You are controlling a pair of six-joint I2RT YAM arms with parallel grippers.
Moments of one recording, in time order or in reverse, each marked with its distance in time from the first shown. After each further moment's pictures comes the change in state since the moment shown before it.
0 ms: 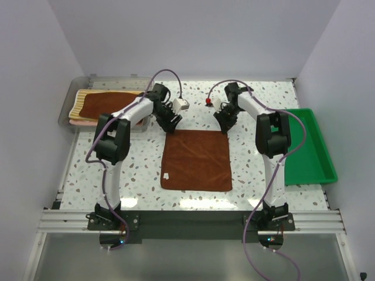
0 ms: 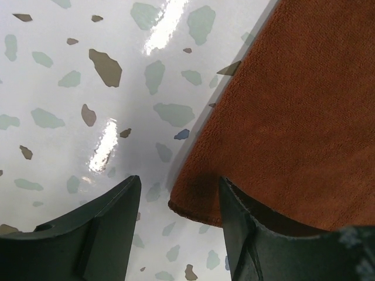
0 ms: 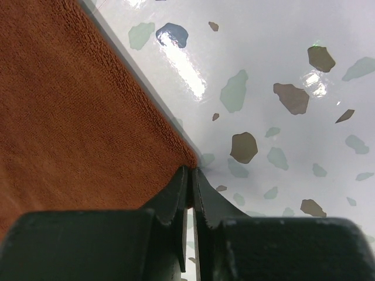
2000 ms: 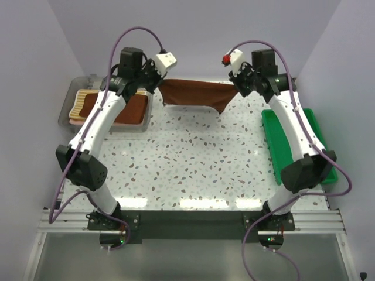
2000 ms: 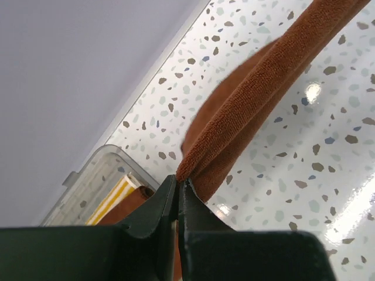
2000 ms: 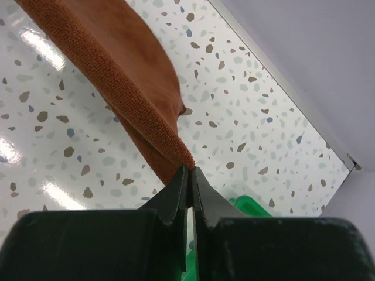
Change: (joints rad) left arm 0.031 -0.415 0.174 0.047 -0.090 -0.019; right arm 0.009 -0.571 0.037 0.161 0.165 0.092
